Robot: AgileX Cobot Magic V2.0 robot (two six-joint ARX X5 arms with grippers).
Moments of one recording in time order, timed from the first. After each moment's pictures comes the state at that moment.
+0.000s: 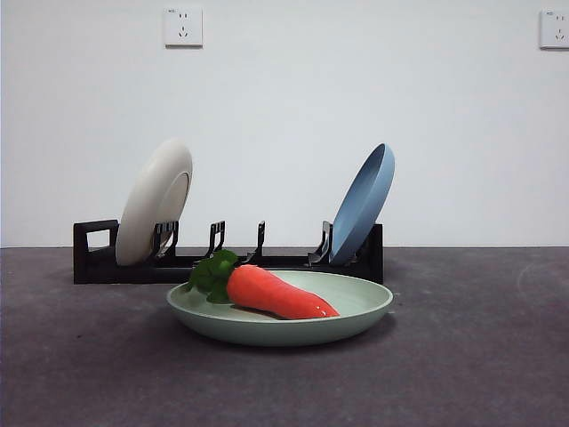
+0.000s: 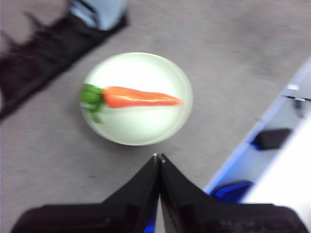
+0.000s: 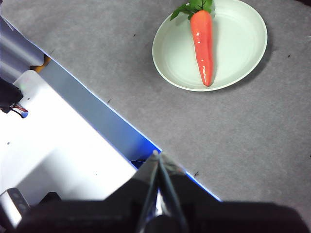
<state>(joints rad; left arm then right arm) -1.03 0.91 1.15 -0.99 -0.27 -0.17 0.68 0.69 1.01 -1.10 -0.23 0.10</state>
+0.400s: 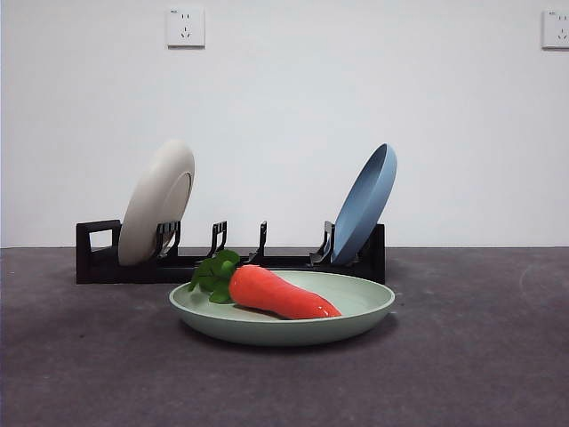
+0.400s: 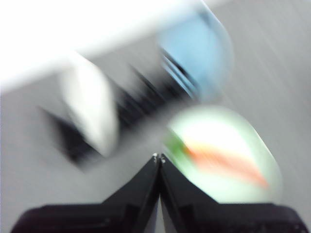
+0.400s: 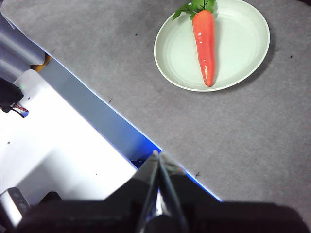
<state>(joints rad) -0.72 0.77 1.15 -0.80 -0.33 -0.04 0.68 0.69 1.01 -1.10 -0.23 0.10</state>
